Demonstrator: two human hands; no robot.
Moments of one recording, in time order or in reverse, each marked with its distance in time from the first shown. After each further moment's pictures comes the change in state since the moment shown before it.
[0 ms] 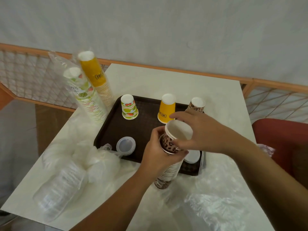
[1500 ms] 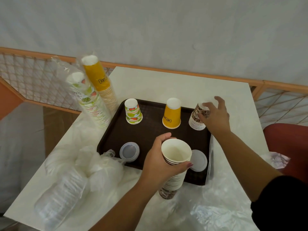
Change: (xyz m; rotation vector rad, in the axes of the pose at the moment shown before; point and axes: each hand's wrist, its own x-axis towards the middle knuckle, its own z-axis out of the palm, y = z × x) left_hand 0.004 -0.004 -0.005 0.114 -0.030 -0.043; right_hand 0.085 0.145 0.054 0.032 0.612 0.427
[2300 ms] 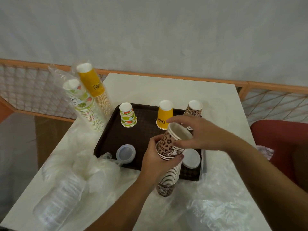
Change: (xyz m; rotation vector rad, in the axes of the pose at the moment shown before) left_hand 0.000 -0.007 0.009 -0.168 0.040 -0.037; right_hand -0.078 -0.092 -0.099 0.170 -0.648 -0.403
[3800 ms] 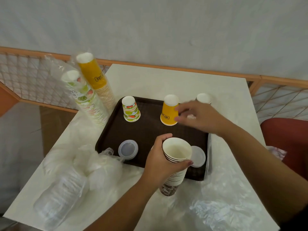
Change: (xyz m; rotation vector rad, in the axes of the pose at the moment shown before) left_hand 0.003 -0.005 0.001 0.135 -0.028 0.022; right_hand 0.049 0.039 0.003 0.035 0.174 0.100
